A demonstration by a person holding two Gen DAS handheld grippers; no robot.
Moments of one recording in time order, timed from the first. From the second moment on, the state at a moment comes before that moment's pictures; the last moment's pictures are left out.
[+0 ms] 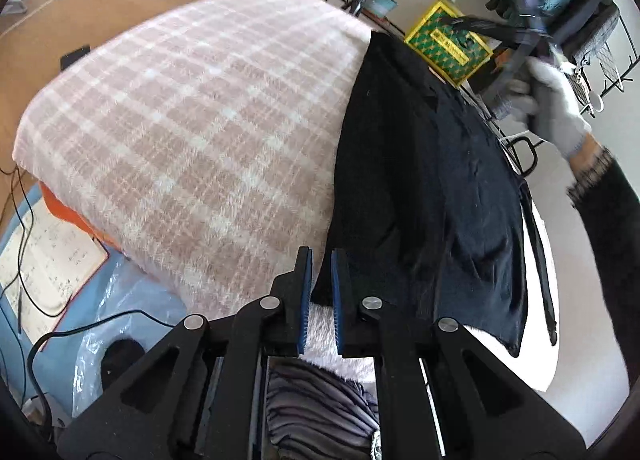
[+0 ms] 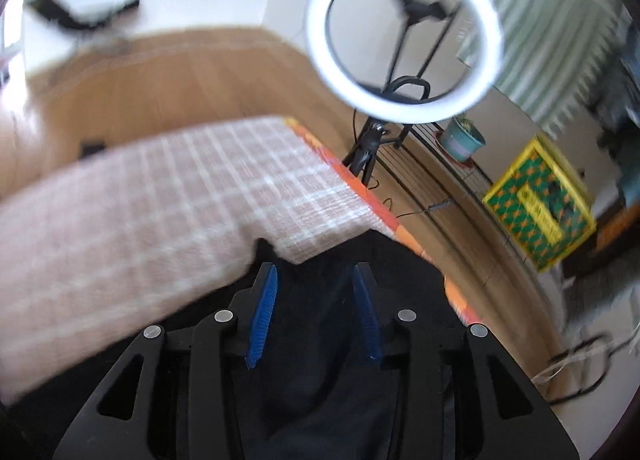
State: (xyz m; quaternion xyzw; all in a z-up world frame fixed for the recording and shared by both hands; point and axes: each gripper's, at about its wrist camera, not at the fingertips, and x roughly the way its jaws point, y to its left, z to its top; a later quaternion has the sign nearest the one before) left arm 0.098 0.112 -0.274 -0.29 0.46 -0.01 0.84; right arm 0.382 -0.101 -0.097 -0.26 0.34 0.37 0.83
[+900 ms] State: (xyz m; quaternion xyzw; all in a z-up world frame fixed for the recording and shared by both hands) left arm 0.125 0.102 -0.305 -0.40 0.48 -0.07 0.78; right arm 0.198 -0.214 -0.189 -0.02 0.55 0.39 0.74
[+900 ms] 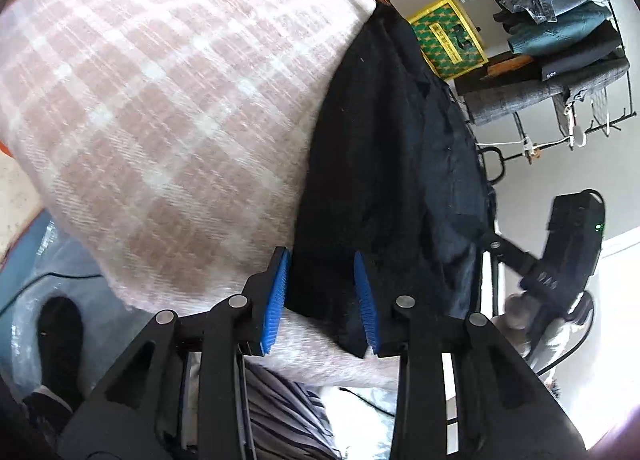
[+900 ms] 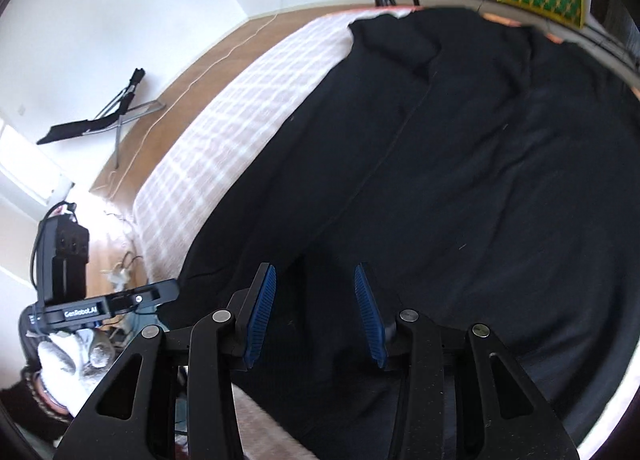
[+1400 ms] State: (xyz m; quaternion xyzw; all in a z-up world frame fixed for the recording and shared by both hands) left arm 0.124 0.109 -0.303 -0.41 0.48 -0.05 0.78; right arm 0.205 -0.201 -0.201 -0.02 0.56 0.35 0.75
